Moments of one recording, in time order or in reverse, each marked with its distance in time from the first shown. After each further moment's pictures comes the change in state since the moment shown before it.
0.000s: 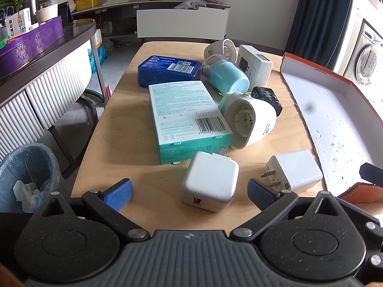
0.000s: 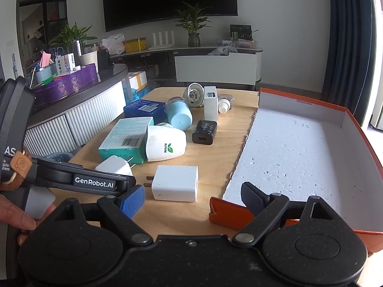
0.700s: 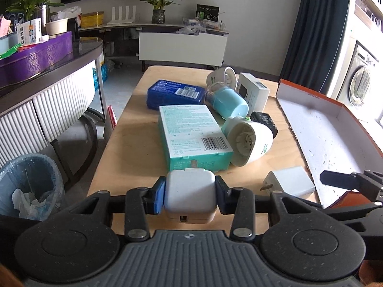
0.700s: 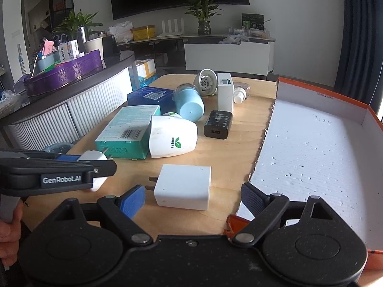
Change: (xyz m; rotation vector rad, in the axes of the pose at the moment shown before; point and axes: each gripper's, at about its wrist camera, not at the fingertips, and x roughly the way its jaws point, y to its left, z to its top) left arm -0.023 0.014 -0.008 -0.038 -0.148 -0.033; right arm 0.041 0.006 0.006 -0.021 0.034 0.049
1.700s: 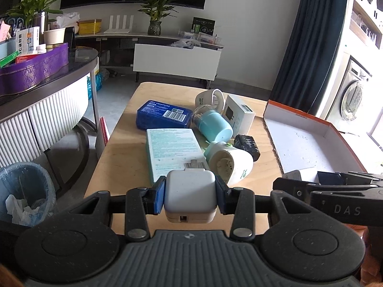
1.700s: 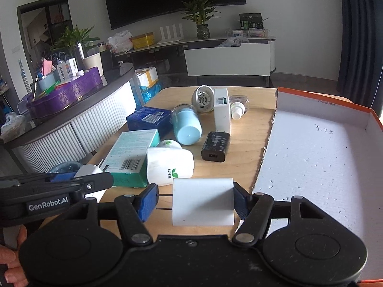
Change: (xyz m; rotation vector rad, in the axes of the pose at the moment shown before) left arm -0.013 -0.007 0.017 -0.015 -0.045 -0.050; right arm -0.012 -0.023 0.035 0.060 -0.056 0.047
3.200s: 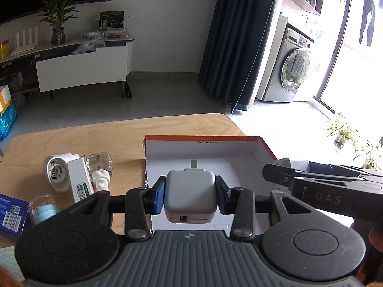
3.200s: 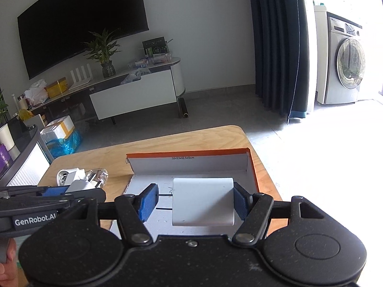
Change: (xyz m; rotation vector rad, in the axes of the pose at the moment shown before) left arm 0.109 -0.161 0.096 0.210 0.074 -0.293; right arm -0.026 -0.180 0.073 0.242 -0.130 -0.302
